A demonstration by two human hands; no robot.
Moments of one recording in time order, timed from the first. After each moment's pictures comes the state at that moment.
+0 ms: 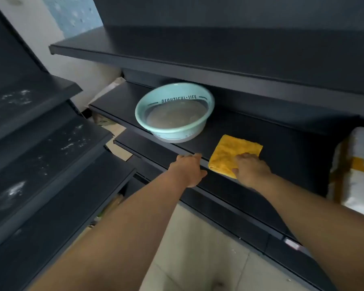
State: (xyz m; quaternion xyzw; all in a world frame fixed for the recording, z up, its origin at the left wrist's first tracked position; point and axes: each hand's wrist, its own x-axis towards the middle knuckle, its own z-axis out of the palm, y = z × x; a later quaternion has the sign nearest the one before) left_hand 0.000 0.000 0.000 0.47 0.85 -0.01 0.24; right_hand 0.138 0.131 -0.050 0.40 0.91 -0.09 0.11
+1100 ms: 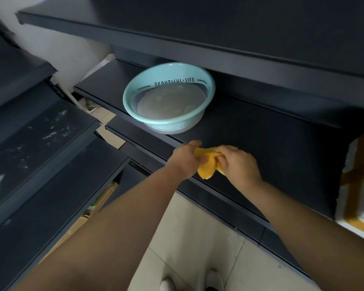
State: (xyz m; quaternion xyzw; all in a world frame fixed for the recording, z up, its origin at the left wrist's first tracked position) left_hand -0.027 0.037 -0.037 0.40 0.86 0.17 0.28; right_hand 0.113 0.123 -0.060 0.32 0.92 -0.18 -0.14
